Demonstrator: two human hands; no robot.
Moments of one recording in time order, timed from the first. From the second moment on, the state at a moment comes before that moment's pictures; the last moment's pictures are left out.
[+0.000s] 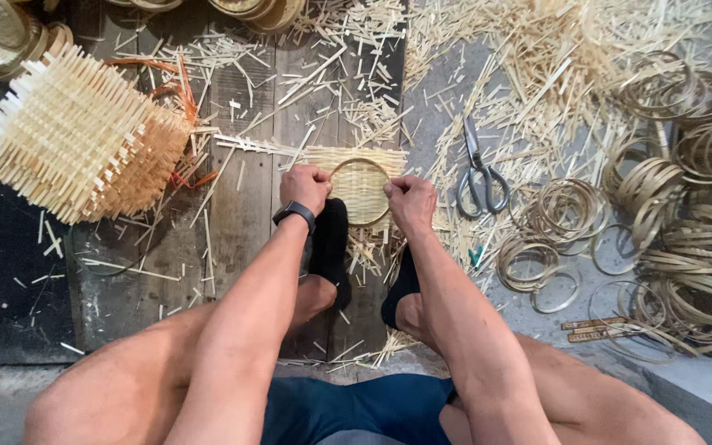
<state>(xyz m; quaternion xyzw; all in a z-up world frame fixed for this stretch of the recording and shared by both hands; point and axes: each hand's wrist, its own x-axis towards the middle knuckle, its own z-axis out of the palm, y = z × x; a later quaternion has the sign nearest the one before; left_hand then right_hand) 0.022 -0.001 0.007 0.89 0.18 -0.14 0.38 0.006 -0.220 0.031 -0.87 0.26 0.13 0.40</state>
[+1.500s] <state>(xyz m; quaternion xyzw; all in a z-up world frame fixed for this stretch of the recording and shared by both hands) 0.076 -0.042 -0.039 0.81 0.04 -0.21 0.54 -0.080 -0.146 0.000 -0.75 0.36 0.25 0.50</state>
